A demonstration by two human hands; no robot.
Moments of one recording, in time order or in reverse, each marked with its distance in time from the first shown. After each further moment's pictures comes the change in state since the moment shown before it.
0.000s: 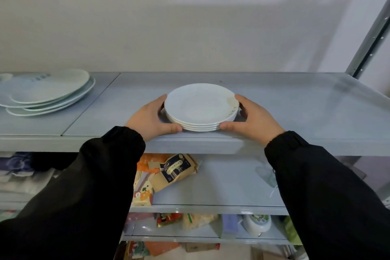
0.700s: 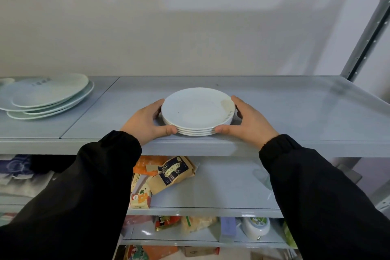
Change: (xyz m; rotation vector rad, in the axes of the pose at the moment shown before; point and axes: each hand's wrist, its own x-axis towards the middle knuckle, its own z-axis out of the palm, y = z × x) left_hand -0.012 0.008 -0.002 -0.062 -0.005 0.014; right_hand -0.004 0.002 -0.002 -0.002 0.003 -0.023
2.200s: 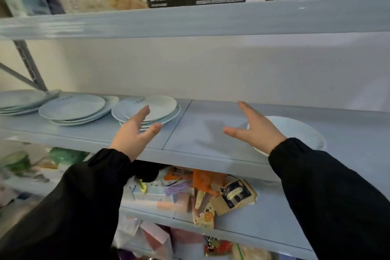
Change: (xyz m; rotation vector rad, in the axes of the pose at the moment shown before) left_hand -0.118 -0.099 -0.200 -0.001 0.433 -0.157; right_hand 0.057 -0.174 0.104 -0.125 -0.089 -0.055
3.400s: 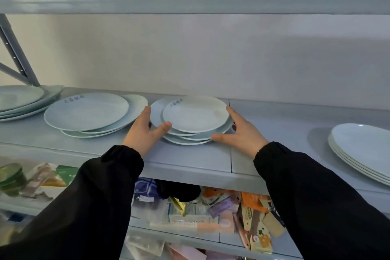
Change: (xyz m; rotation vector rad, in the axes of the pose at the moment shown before) left_hand 0.123 -0.174 -0.081 -0.063 -0.086 -0.129; right_hand 0.144 -0.106 0.187 0.200 -0.068 0.105
